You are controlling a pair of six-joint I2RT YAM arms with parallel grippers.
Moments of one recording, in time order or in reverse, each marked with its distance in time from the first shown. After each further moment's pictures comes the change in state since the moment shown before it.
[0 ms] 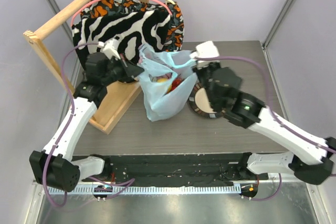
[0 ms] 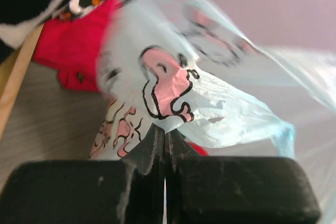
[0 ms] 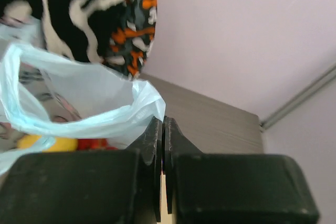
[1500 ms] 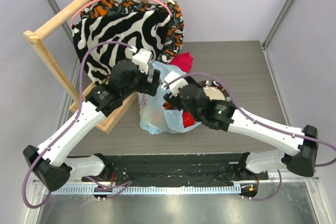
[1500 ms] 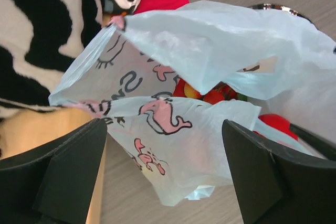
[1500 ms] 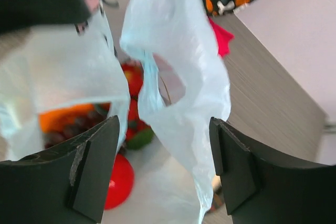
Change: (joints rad) left arm -0.406 -0.003 0.142 -0.253 -0.560 0.540; right arm 0.029 0.046 -0.134 -0.190 -0.330 0.175
